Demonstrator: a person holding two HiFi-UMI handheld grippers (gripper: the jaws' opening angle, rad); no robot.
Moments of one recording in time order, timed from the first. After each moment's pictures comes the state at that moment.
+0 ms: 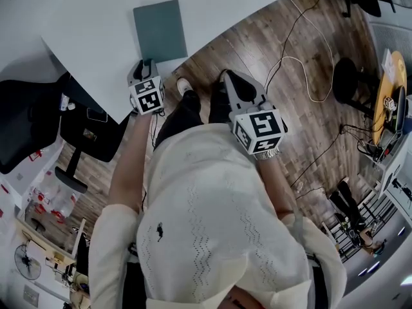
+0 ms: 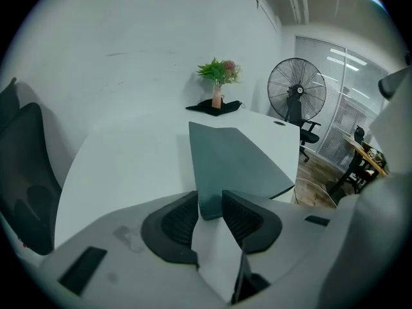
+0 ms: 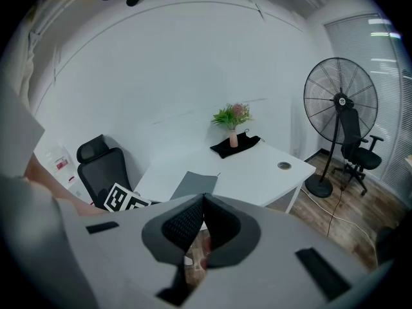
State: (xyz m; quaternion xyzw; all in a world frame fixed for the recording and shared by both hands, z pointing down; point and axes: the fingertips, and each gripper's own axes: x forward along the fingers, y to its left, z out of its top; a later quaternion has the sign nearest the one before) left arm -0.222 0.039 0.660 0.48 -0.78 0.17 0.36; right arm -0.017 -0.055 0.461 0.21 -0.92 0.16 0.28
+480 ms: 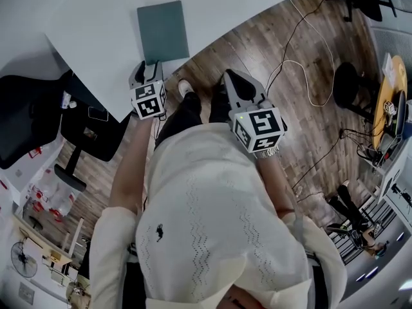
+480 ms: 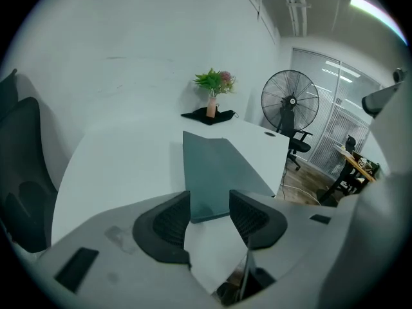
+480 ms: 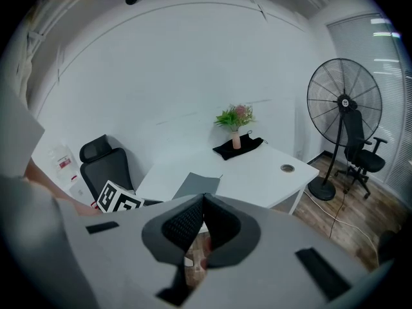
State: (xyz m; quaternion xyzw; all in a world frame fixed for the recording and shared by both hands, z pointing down) left arm -0.208 0.037 0.634 0.50 -0.78 0.14 0.35; right arm -0.020 -0.055 0.459 0.20 -0.93 0.16 0.28
